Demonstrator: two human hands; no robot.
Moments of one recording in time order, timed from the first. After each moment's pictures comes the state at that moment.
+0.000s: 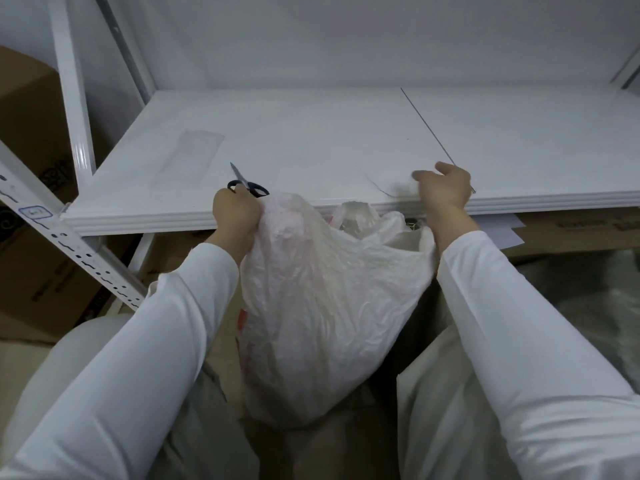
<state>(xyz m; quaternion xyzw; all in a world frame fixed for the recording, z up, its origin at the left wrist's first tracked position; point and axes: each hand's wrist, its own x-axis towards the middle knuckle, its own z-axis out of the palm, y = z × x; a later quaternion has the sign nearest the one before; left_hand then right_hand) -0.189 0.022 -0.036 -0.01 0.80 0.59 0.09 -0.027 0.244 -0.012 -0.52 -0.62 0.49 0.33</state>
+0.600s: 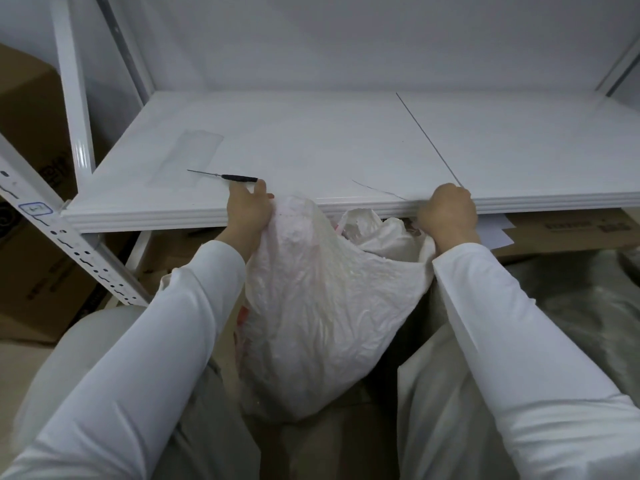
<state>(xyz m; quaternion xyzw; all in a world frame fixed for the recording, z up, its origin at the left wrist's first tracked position) -0.178 0.025 -0.035 0.04 0.75 0.64 0.16 0.011 0.223 -0.013 -0.55 -0.82 0.13 0.12</state>
